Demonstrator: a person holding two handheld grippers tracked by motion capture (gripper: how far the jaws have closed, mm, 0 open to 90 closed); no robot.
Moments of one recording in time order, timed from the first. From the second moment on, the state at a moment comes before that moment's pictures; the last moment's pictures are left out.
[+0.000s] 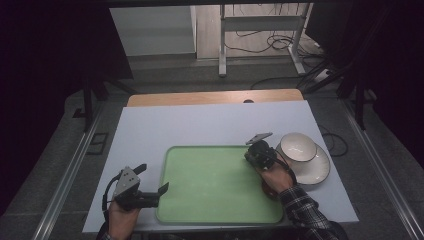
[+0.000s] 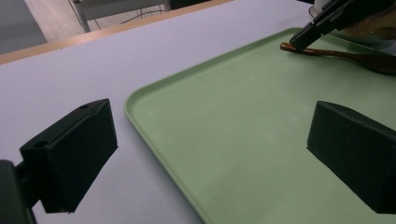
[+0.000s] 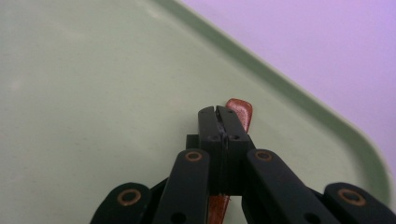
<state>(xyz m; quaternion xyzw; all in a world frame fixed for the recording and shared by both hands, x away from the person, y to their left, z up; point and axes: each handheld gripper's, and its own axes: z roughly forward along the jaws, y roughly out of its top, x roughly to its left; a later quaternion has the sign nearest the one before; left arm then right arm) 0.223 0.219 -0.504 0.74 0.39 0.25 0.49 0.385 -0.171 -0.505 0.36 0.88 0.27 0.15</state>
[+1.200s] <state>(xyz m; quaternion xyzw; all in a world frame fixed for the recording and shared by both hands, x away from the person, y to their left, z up) 0.223 0.219 -0.504 0.74 0.39 0.25 0.49 0.386 -0.204 -0.500 0.41 0.86 0.25 0.18</state>
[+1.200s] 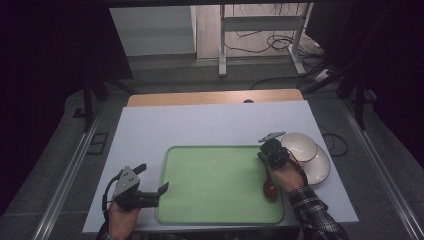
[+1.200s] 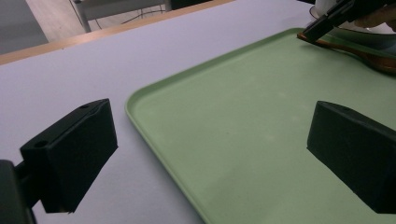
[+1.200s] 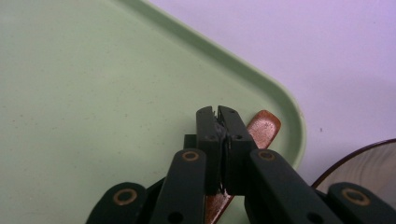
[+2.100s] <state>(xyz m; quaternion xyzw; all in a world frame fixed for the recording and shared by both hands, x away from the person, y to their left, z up) 0.223 0.219 -0.504 0.74 0.39 0.25 0.49 0.375 -0.204 -0.483 0.38 0.86 0.29 0.17</state>
